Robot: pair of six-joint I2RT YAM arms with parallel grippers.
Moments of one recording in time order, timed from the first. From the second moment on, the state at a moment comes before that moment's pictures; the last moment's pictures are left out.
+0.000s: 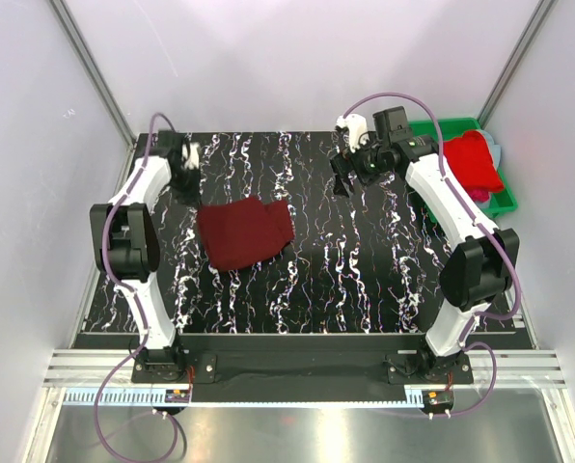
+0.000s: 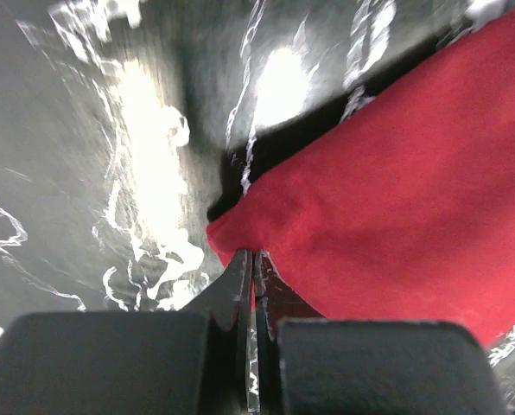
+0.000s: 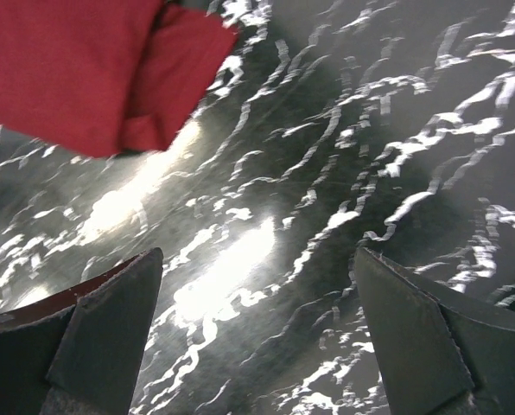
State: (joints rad) left arm 0.01 1.98 1.57 -0.84 0.19 -0.03; right arm 0.31 1.77 1.73 -0.82 -0.43 -0.32
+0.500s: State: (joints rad) left arm -0.14 1.73 2.24 -0.69 0.38 -0.11; right arm 0.31 1.77 1.77 -0.67 -0.15 -0.28
